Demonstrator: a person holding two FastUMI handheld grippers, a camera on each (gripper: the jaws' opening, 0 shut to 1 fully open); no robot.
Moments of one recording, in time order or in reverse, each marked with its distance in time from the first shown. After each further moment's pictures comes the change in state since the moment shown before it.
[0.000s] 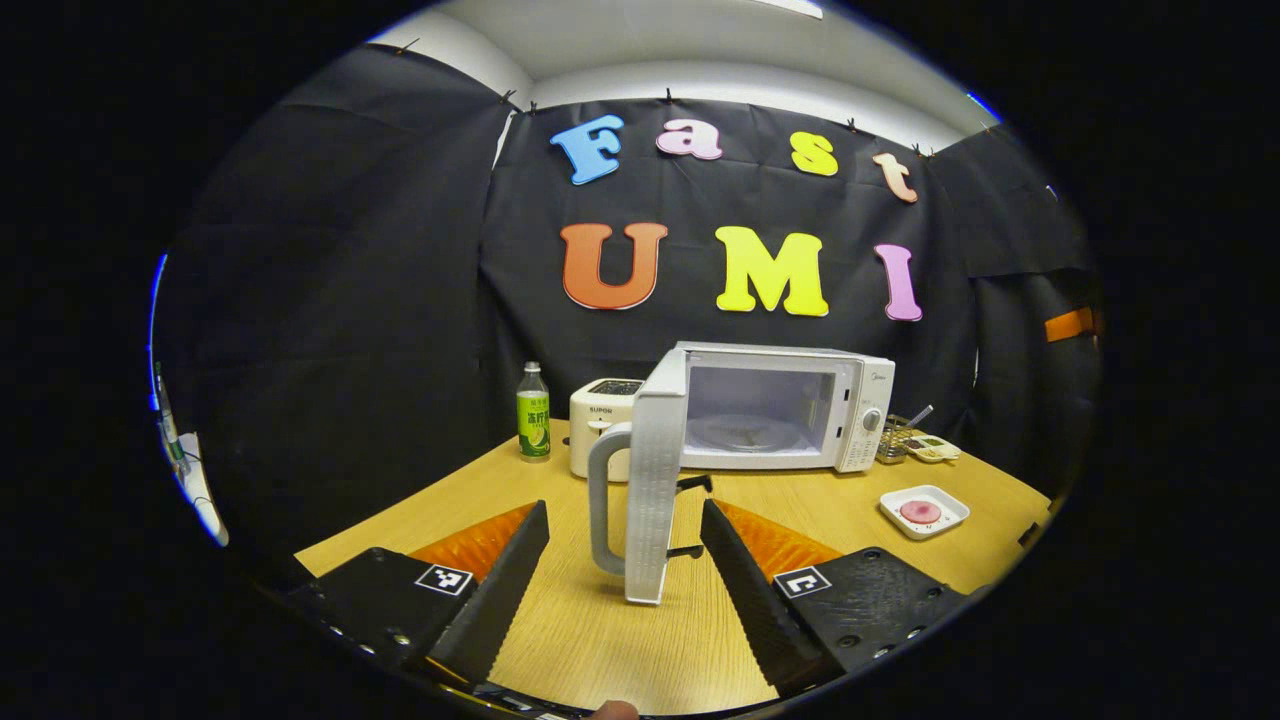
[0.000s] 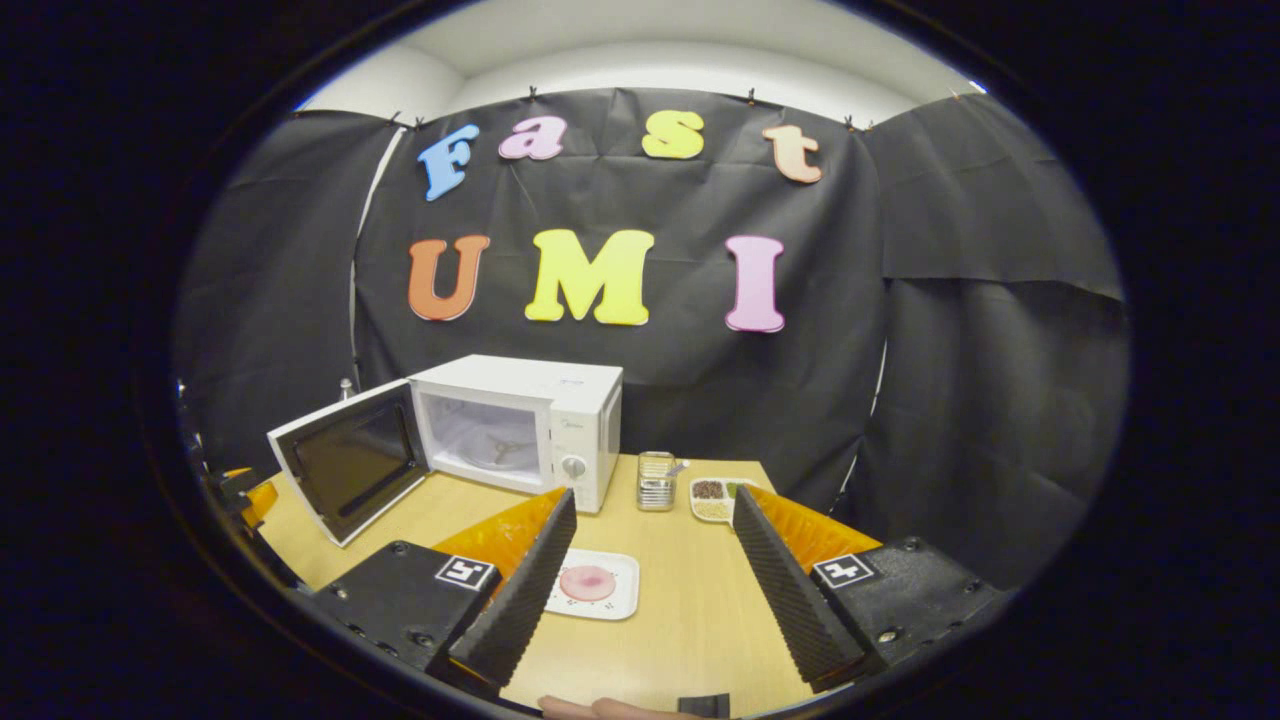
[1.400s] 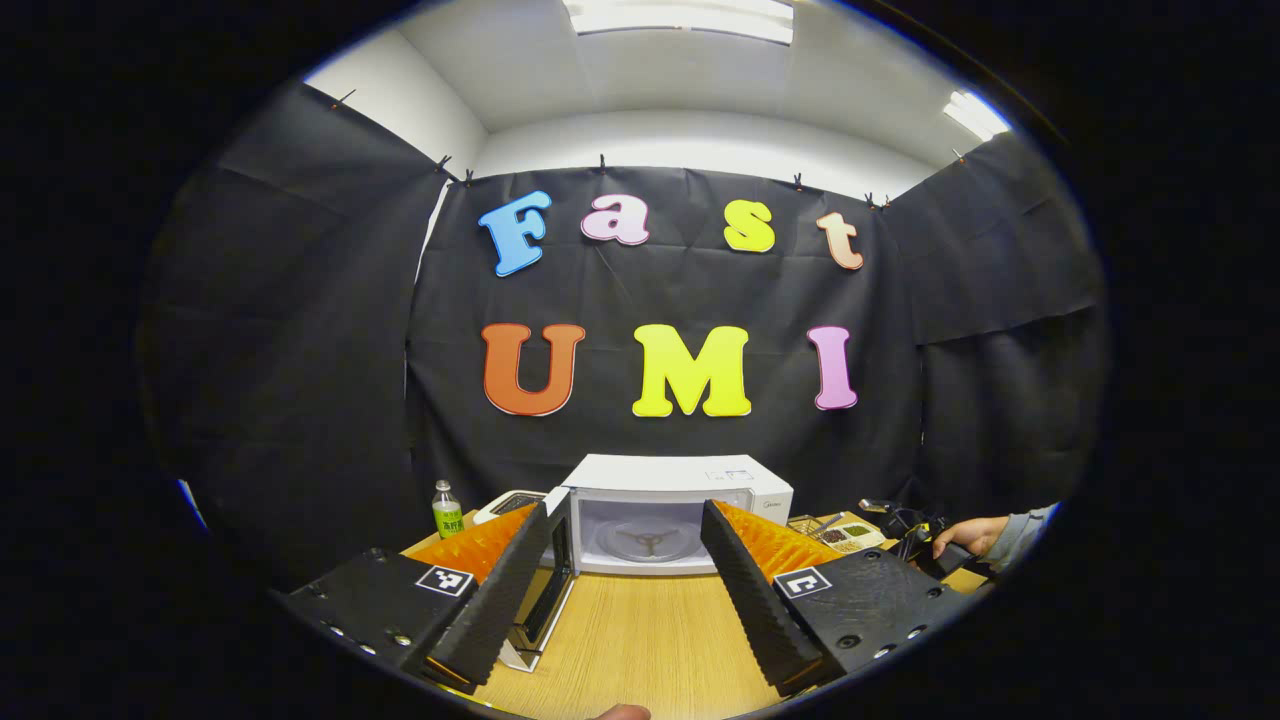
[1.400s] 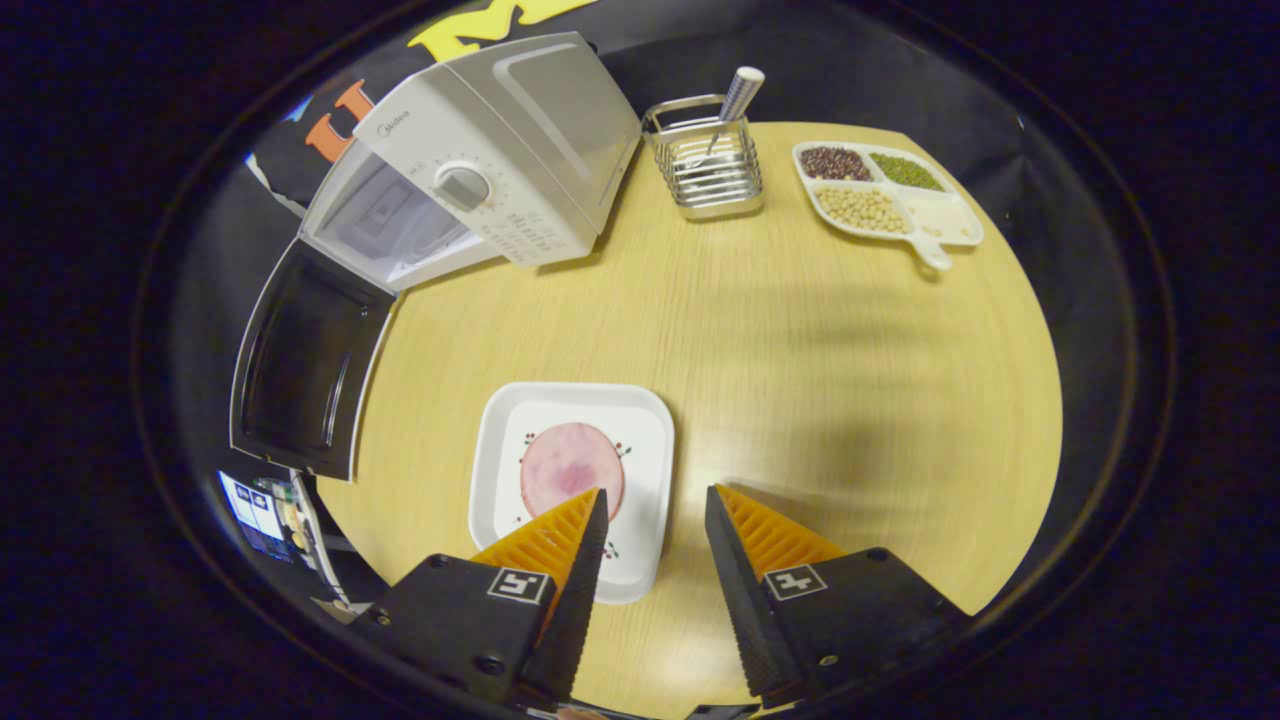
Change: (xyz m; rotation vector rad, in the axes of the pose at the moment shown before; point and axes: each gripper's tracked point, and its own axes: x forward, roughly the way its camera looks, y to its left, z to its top) left arm -0.014 -0.149 0.167 0.011 -0.181 -0.127; right arm 0.200 0.017 -0.252 0.287 1.000 0.387
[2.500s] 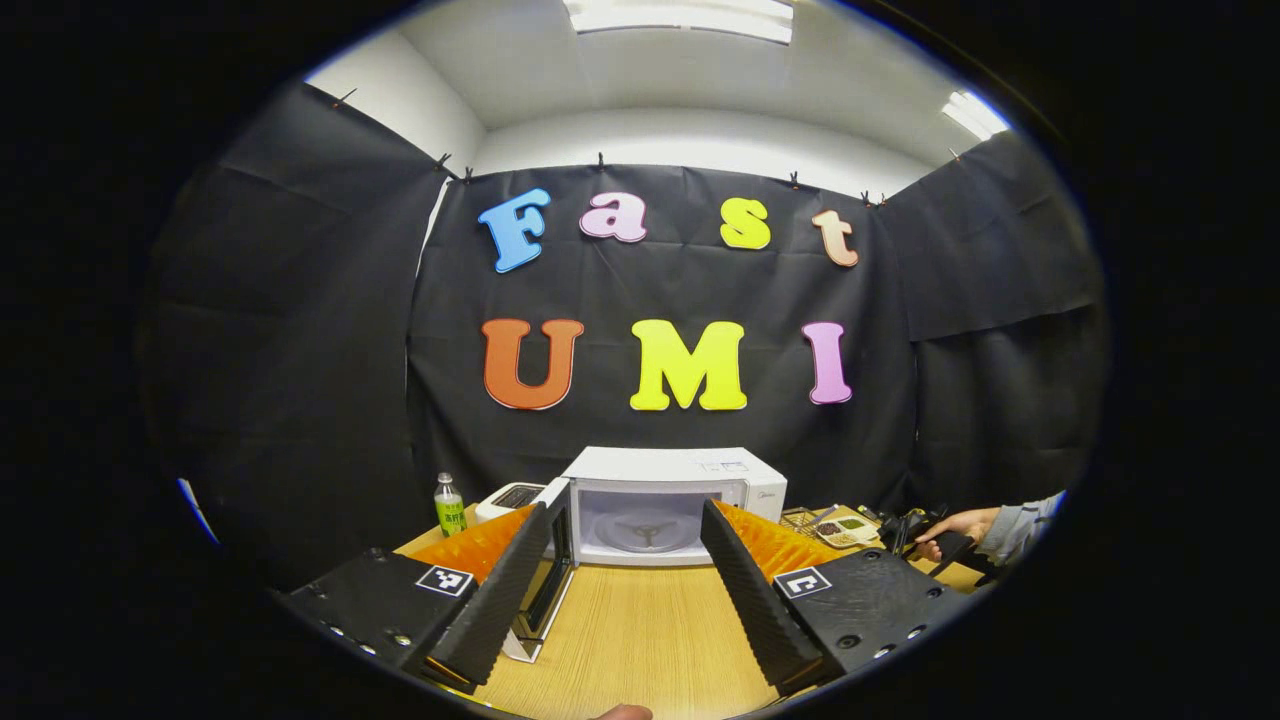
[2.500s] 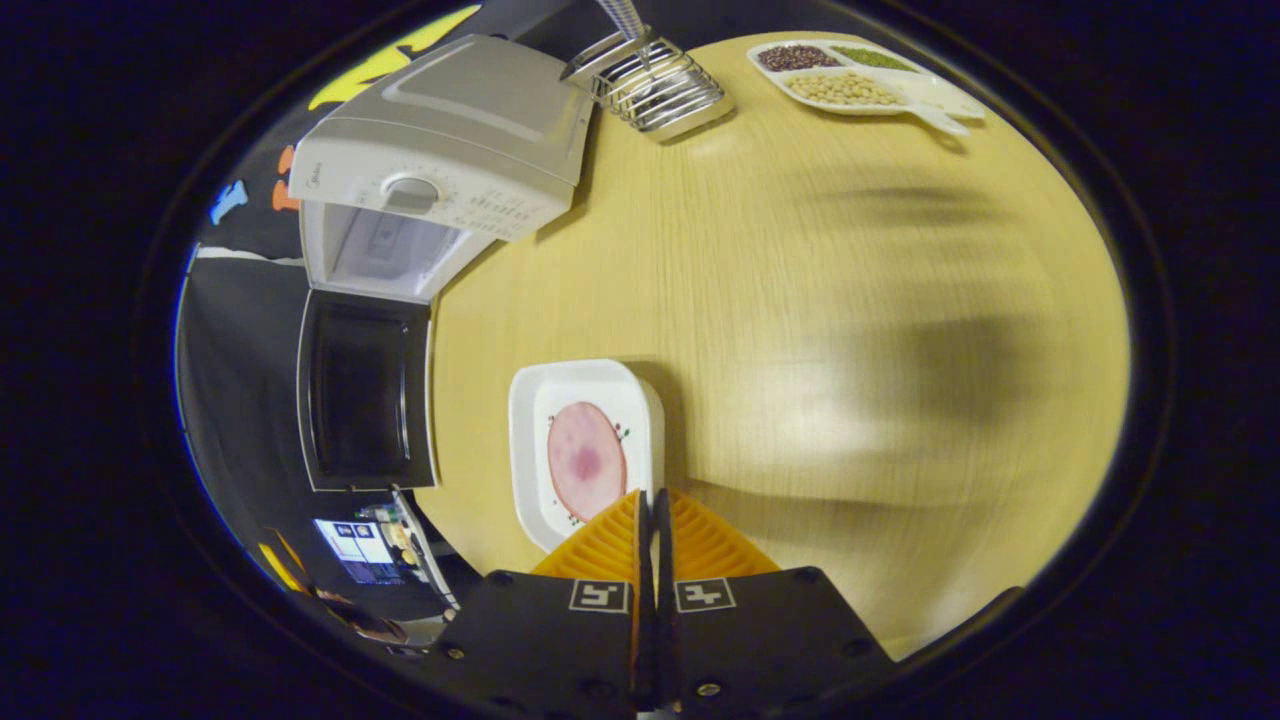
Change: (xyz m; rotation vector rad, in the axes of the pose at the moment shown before) left arm -0.019 -0.001 0.000 -0.002 0.008 -0.006; right arm 0.005 0.011 -0.013 0.222 0.124 0.243
